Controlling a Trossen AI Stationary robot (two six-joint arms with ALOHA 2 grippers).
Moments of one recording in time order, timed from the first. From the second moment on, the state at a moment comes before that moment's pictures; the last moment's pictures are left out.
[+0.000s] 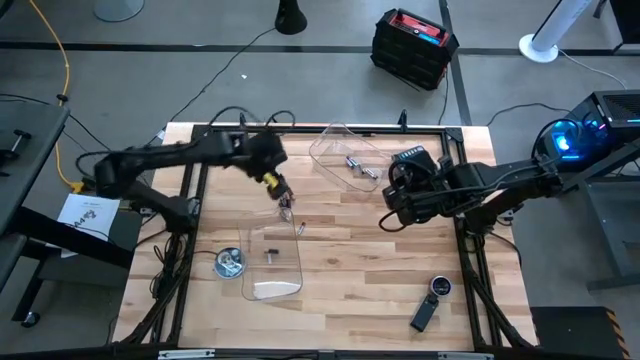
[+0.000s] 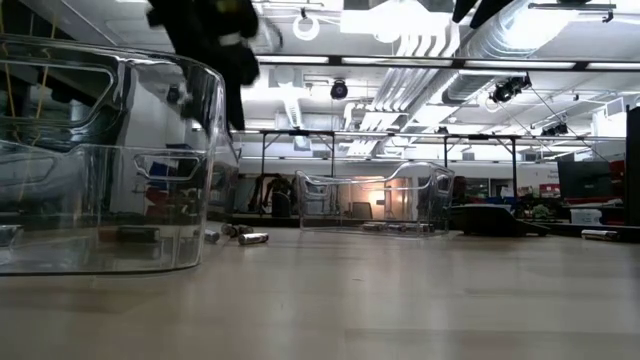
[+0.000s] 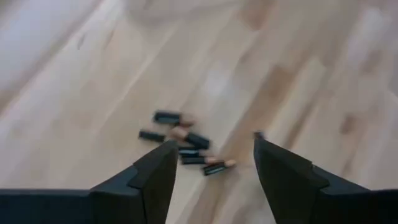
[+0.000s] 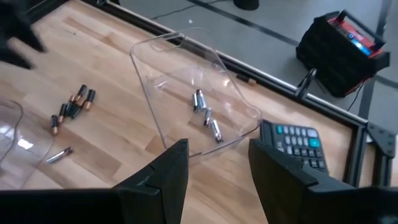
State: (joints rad) left arm 0.36 1.42 1.10 -0.79 0.10 -0.31; right arm 0.29 1.41 1.60 -1.53 0.81 1.22
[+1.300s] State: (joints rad) left arm 0.43 1.78 1.10 -0.77 -0.02 -0.14; right arm 0.29 1.41 1.60 -1.51 0.82 1.19
